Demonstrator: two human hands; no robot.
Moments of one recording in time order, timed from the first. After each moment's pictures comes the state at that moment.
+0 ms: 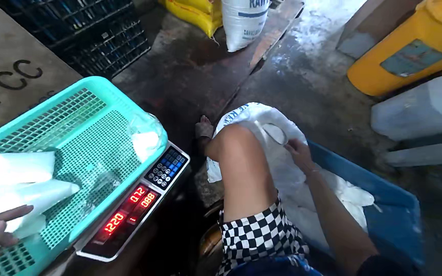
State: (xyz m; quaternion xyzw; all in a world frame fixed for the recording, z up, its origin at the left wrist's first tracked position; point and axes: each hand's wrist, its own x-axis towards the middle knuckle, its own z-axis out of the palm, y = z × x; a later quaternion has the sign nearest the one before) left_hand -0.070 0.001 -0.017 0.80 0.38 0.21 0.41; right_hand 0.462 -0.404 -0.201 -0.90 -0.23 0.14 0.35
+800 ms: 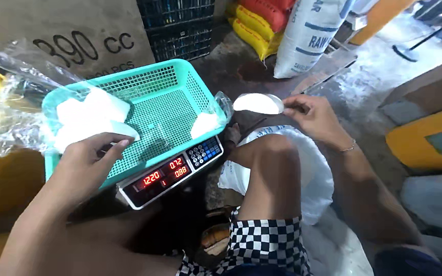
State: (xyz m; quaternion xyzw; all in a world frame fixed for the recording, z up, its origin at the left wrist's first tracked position) left_hand -0.070 -0.013 -0.033 0.82 0.43 0.21 0.31; right_hand 0.366 -0.191 0.023 -0.72 -0.61 0.11 0.31
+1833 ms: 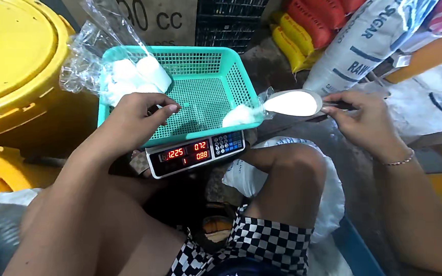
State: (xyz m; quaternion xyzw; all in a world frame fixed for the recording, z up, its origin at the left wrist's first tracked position) left_hand -0.073 -0.019 -0.010 0.81 0.41 0.24 0.35; right_hand 0.348 -0.162 0.054 -0.66 -0.72 -0.03 0.19
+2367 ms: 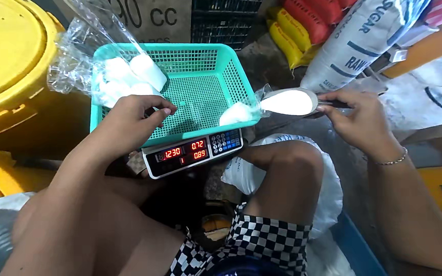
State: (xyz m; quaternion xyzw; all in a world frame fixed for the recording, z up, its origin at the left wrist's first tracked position) left_hand -0.070 -0.019 -0.014 0.81 0.41 0.22 0.36; right_hand 0.342 -0.165 0.051 -0.67 -0.72 -0.05 0.19
